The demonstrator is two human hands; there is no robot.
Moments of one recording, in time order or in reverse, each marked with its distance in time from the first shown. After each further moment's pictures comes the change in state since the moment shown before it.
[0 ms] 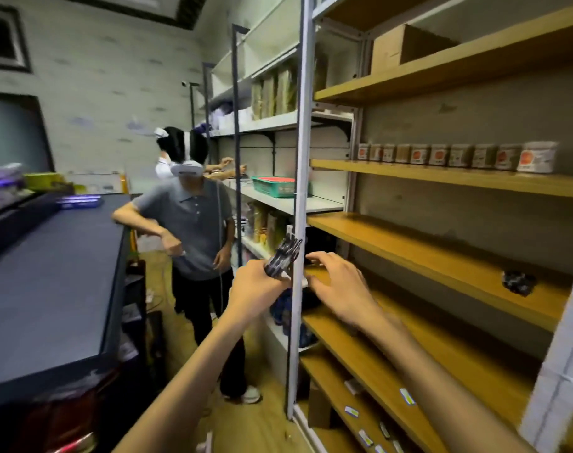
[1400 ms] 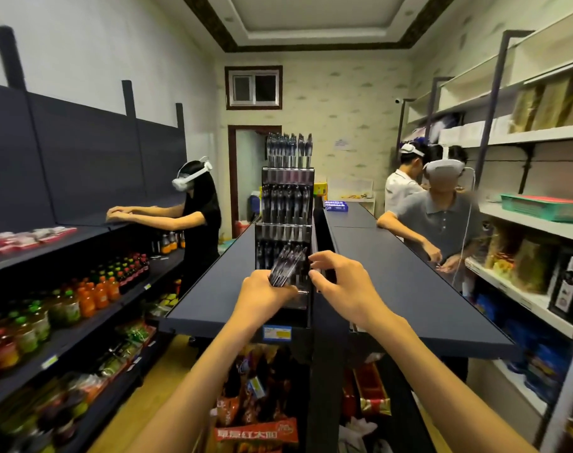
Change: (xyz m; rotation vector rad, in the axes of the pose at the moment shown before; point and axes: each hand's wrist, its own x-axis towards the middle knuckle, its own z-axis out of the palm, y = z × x) left_hand -0.288 -0.247 -0.635 0.151 0.467 -0.310; right_hand -0.110 -0.657 0.276 0.469 -0.233 -0.484
